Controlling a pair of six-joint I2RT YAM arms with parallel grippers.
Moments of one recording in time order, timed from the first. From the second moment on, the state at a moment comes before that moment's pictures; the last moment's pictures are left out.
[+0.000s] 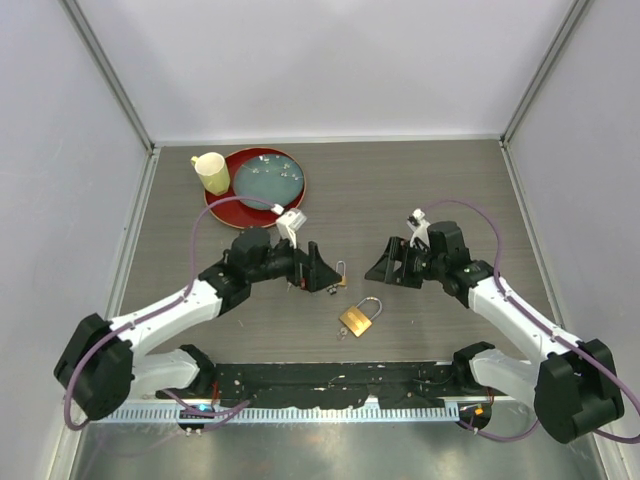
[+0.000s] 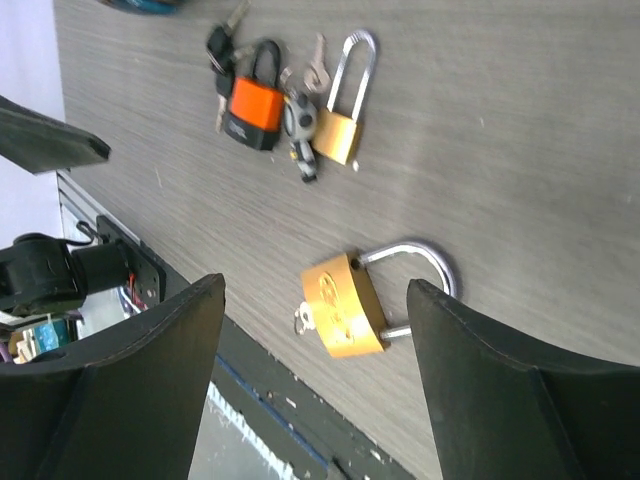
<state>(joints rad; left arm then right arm) -0.70 1.12 0.60 0.21 0.42 -0.55 0.35 1.05 0.60 -0.25 -0.51 0.57</state>
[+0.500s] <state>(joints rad) -0.71 1.59 0.89 0.15 0.54 -0.54 0.34 1.01 0.37 -0.30 -0.51 0.69</state>
